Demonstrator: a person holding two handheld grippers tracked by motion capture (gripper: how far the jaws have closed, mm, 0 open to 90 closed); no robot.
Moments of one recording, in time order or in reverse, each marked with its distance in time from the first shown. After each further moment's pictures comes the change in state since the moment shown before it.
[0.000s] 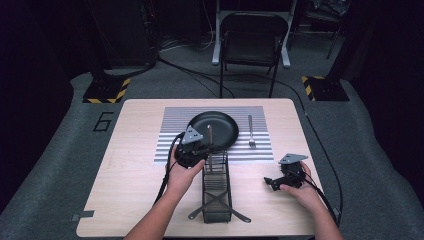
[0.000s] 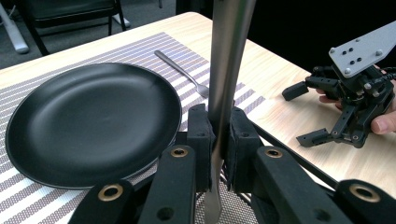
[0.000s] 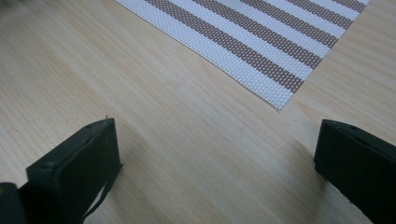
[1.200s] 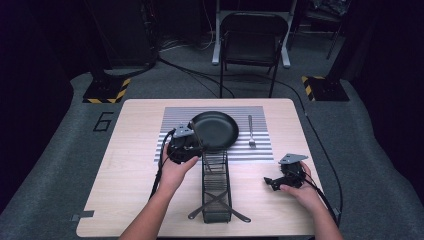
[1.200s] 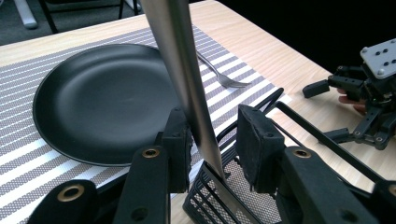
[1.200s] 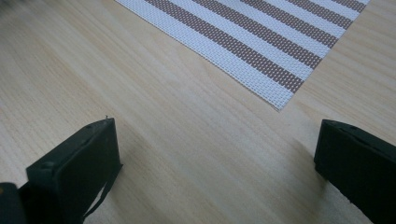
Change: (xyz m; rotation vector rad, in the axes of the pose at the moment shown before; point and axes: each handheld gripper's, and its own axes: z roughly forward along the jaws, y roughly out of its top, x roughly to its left) left arm 0.028 -0.006 -0.005 0.028 0.031 -0.085; right arm 0.000 0.000 0.000 0.000 0.000 0.001
